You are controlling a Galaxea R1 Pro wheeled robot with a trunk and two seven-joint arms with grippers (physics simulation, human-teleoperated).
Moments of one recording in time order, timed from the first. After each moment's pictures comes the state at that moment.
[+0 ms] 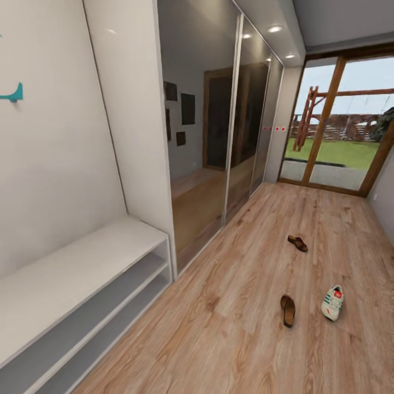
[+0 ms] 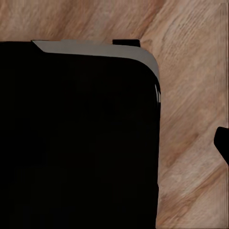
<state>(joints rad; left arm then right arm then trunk) -0.10 0.00 0.00 -0.23 0.00 0.01 0.00 0.00 0.00 -0.01 -0.13 0.00 -0.07 0.00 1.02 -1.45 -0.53</state>
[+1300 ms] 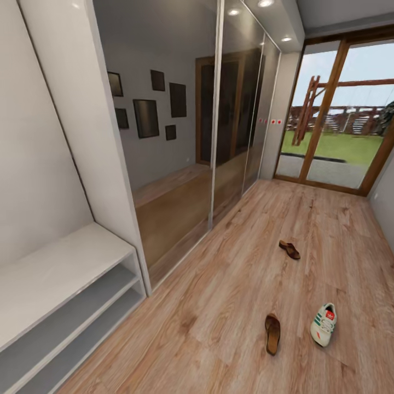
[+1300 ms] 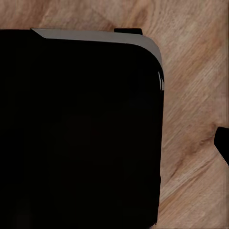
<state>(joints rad) -0.10 0.00 0.00 -0.23 0.00 0.01 0.00 0.00 0.00 -0.01 -0.13 0.00 -0.08 0.00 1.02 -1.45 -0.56</state>
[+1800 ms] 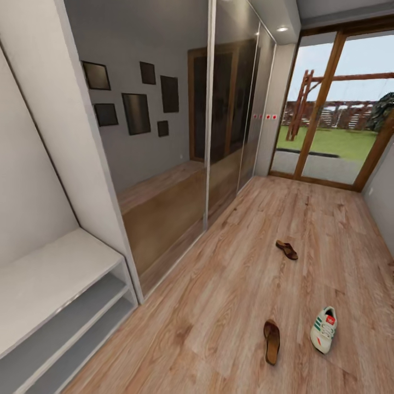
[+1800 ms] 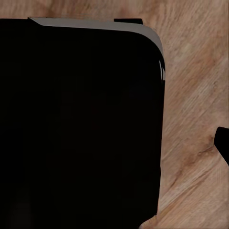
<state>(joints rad) -0.10 0.00 0.00 -0.23 0.00 0.01 0.00 0.00 0.00 -0.01 -0.13 0.00 -0.08 0.00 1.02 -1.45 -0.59</state>
